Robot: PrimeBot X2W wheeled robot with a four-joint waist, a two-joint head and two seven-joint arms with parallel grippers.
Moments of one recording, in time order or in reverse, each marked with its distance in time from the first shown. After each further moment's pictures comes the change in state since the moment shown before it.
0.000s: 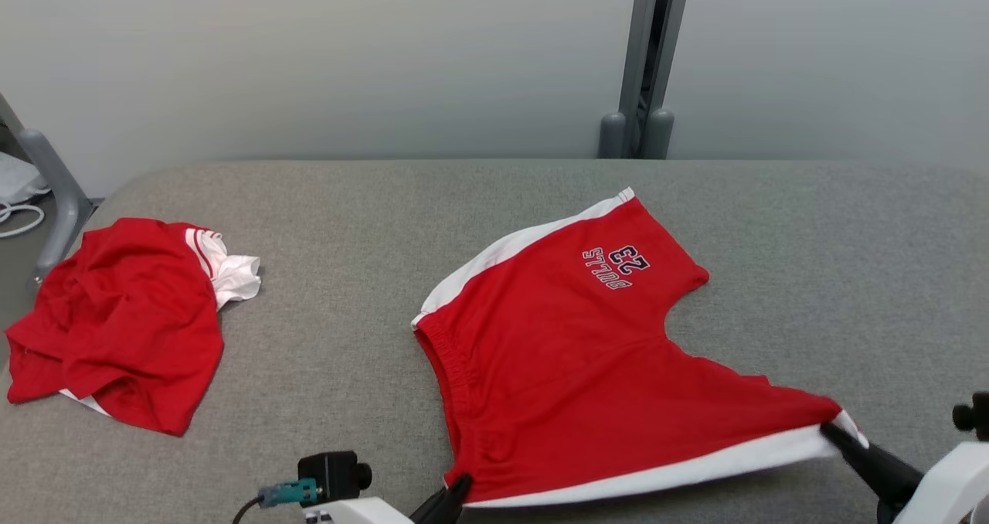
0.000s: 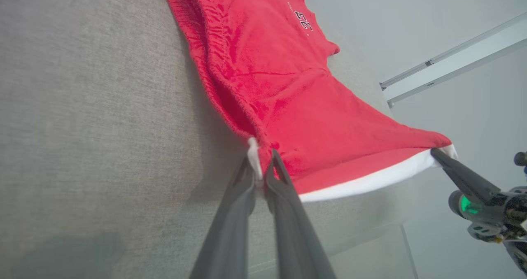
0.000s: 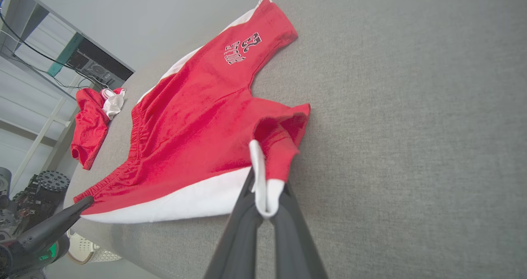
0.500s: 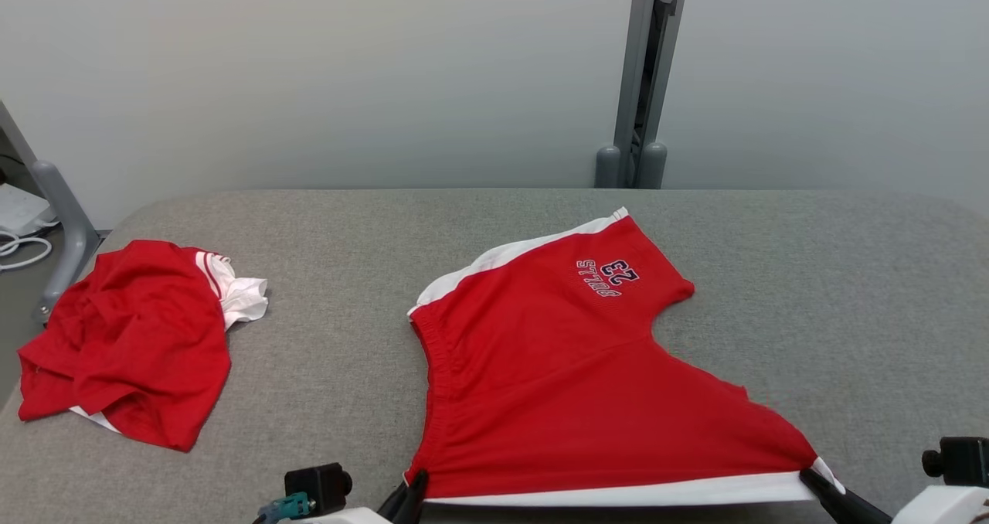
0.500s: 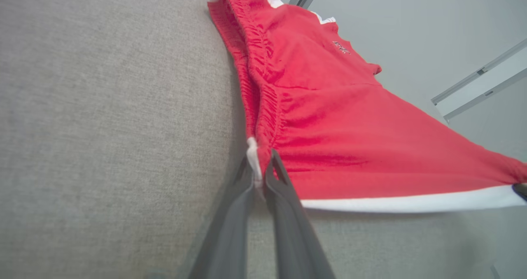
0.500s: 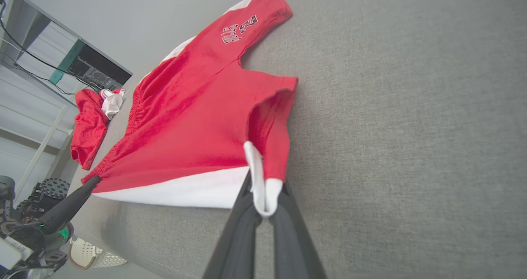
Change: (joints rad) left arm -0.169 -0.101 -0.012 0.482 0.135 -0.097 -0.269; right arm -0.069 0.025 0.163 0.145 0.063 0.003 -0.130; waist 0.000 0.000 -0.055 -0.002
